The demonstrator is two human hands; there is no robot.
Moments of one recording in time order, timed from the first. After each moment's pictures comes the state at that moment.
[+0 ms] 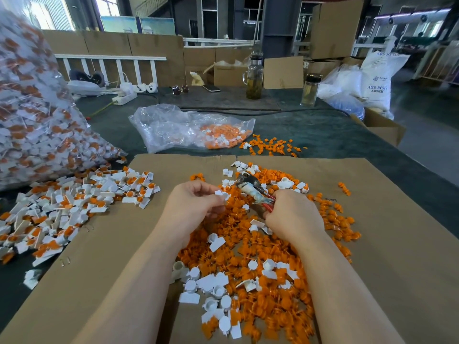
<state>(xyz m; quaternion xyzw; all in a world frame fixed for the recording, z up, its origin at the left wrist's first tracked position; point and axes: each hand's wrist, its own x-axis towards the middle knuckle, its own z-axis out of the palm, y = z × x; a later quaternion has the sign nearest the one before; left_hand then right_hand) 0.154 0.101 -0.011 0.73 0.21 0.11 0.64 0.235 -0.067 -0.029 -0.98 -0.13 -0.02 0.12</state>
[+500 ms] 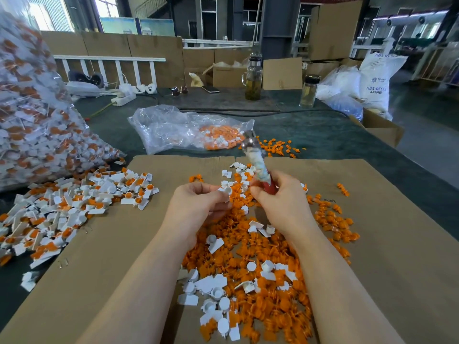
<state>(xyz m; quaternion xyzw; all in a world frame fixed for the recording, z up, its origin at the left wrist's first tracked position) 0.156 0.090 -0.009 0.64 0.22 0.11 0.73 0.227 -0.058 -0.016 -0.82 -0.20 -0.06 0.53</state>
